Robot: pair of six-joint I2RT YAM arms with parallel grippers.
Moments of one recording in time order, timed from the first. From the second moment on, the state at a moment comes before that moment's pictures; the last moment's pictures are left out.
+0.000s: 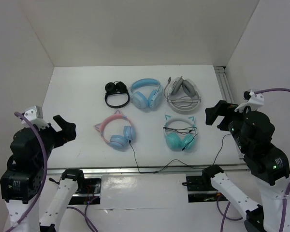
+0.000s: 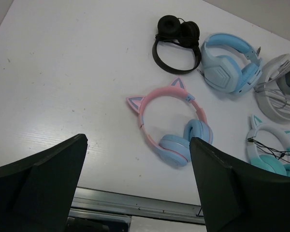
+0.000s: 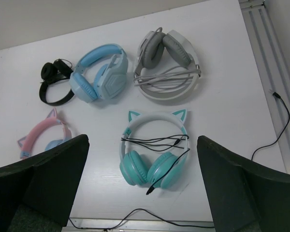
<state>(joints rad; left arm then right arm) -0.04 0.51 1.23 -1.11 -0.12 -0.39 0.35 0.65 1.34 -0.97 0.29 0.35</state>
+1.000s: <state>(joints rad) -0.23 1.30 1.15 -0.81 0.07 -0.17 0.33 0.59 1.14 -0.87 -0.02 0.34</state>
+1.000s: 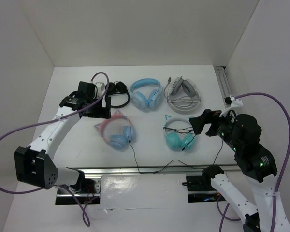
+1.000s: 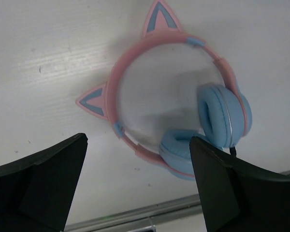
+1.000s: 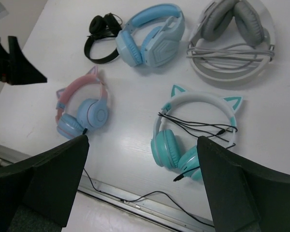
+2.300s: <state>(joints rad) -0.19 1.78 1.09 -0.40 0.20 -0.01 0.32 0.50 1.13 -0.83 -0.20 0.30</state>
